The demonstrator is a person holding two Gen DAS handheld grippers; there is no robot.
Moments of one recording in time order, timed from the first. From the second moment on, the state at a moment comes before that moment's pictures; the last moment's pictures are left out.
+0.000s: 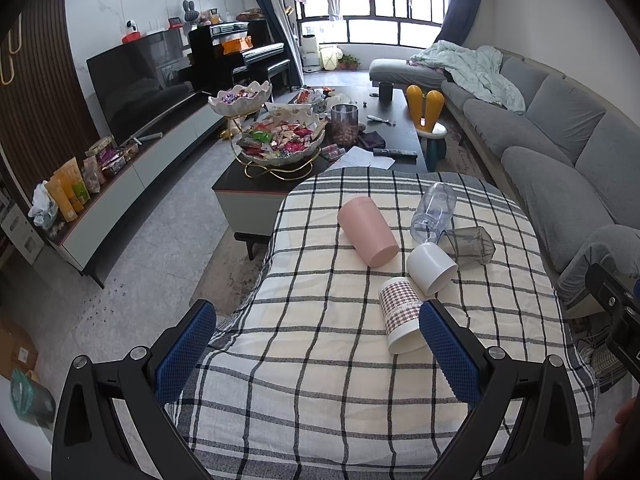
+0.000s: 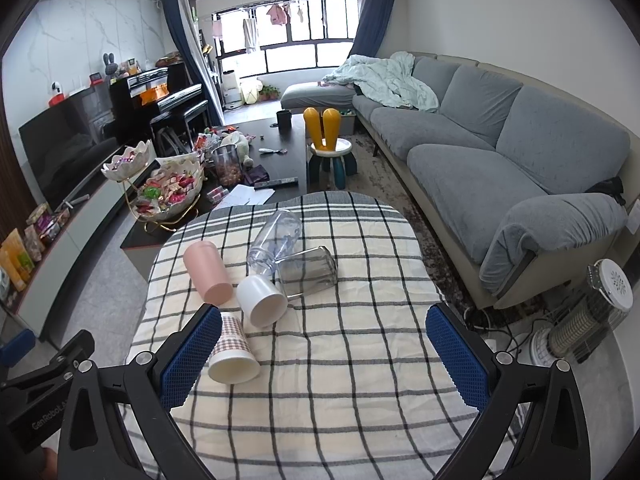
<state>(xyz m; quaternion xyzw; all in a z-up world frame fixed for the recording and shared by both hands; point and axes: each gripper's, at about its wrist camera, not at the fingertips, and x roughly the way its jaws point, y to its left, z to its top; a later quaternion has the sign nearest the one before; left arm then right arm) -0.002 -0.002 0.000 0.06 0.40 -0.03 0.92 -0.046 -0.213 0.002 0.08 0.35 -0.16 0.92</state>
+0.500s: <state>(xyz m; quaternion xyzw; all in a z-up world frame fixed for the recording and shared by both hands) -0.003 -0.003 -0.001 0.06 0.40 -0.03 0.91 -0.046 -0.214 0.001 0.09 0.35 -0.16 0.92</state>
